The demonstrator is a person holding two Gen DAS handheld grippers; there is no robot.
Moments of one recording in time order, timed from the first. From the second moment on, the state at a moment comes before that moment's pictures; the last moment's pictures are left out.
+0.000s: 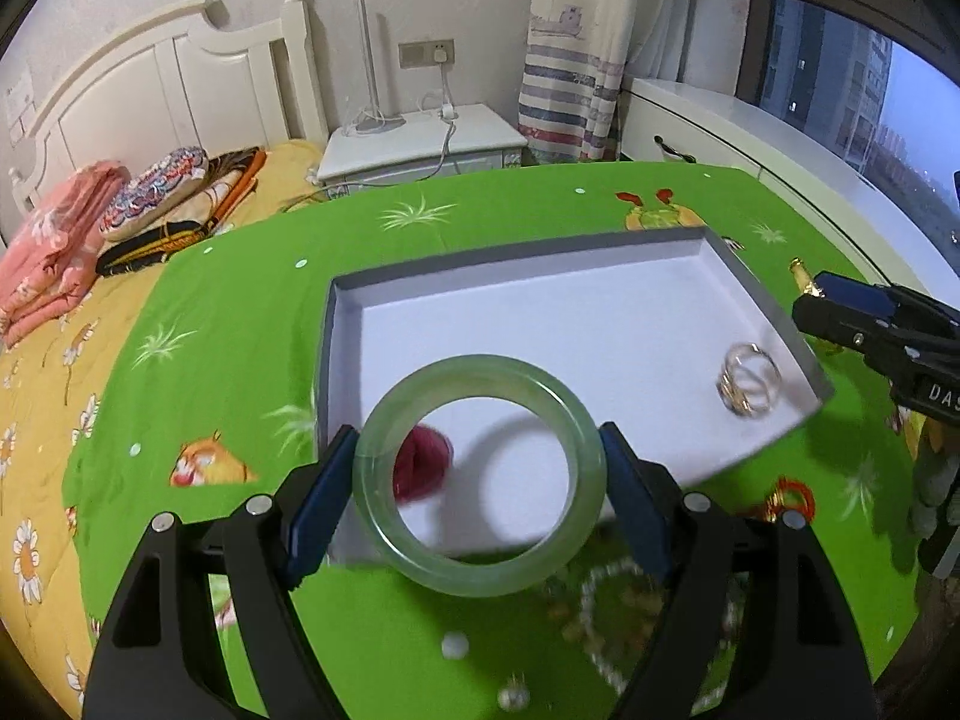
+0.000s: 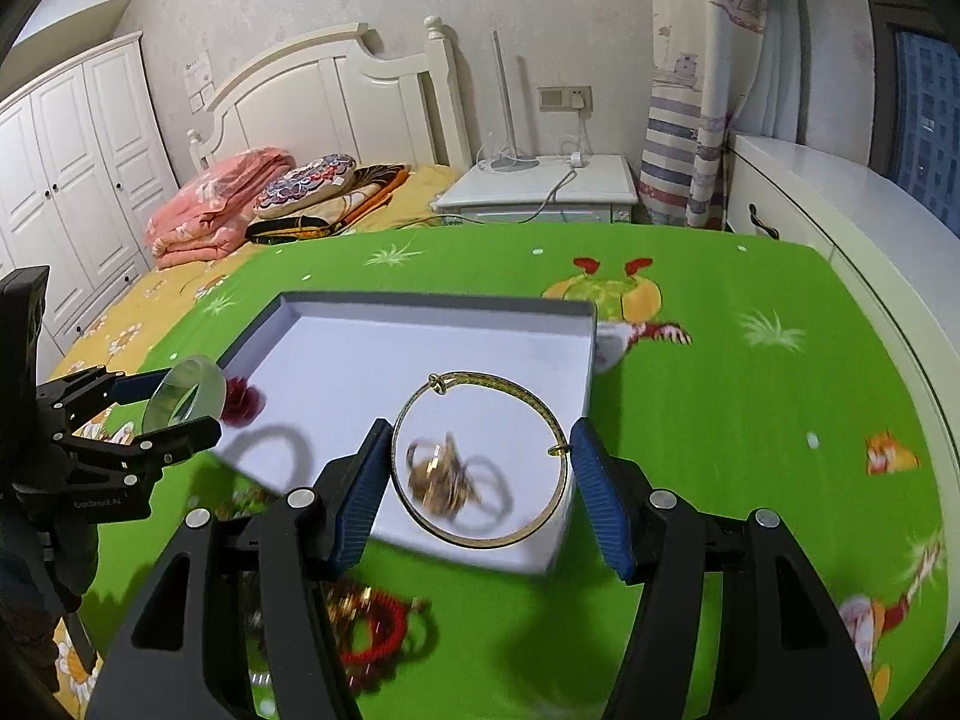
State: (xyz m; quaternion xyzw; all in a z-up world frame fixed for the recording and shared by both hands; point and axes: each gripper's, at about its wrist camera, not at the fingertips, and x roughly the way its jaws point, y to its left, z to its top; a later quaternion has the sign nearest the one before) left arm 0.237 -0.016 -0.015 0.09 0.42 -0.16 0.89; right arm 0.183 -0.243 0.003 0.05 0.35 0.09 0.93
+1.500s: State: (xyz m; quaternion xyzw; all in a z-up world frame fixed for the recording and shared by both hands) left arm 0.188 0.092 -0.022 -0.05 0.39 0.00 0.92; right arm 0.152 -0.234 0.004 0.08 0.34 0.10 0.93
